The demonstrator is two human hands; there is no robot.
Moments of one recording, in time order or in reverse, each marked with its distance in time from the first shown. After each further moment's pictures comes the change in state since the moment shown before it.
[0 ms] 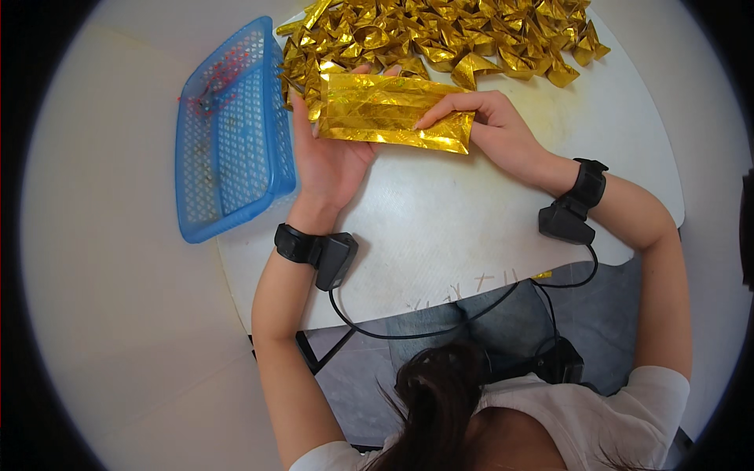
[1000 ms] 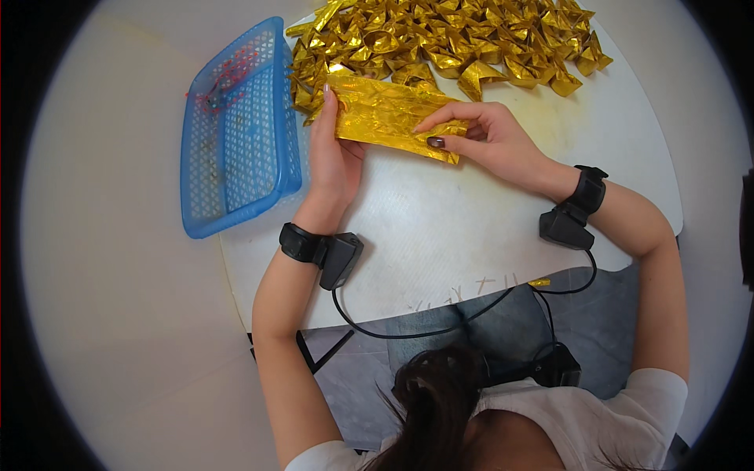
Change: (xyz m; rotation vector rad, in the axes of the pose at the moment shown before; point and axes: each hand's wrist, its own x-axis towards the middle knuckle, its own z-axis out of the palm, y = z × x) left_hand 0.005 -0.003 -0.007 0.407 0.370 0.204; right_hand -0.001 -0.009 0.008 0.004 -0.037 0.153
